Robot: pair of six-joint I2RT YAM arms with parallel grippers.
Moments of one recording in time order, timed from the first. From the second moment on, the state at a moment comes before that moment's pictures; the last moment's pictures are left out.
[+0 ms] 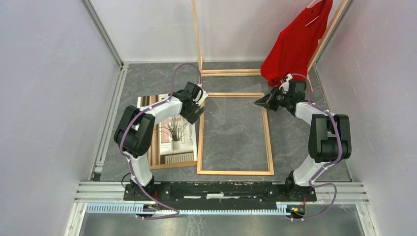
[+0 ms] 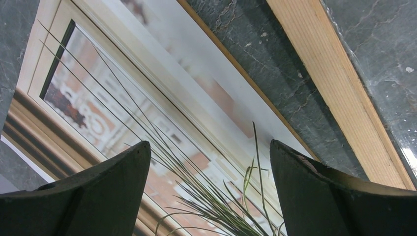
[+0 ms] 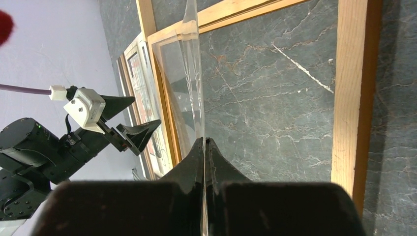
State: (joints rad) left arm -0.50 1.86 1.23 -0.49 -0.23 0.29; right arm -0.04 1.70 0.94 0.04 -0.69 0.72
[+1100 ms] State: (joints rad) left arm -0.50 1.89 1.27 -0.47 -0.23 0.28; right arm -0.02 1.66 0.85 -0.14 -0.72 0.61
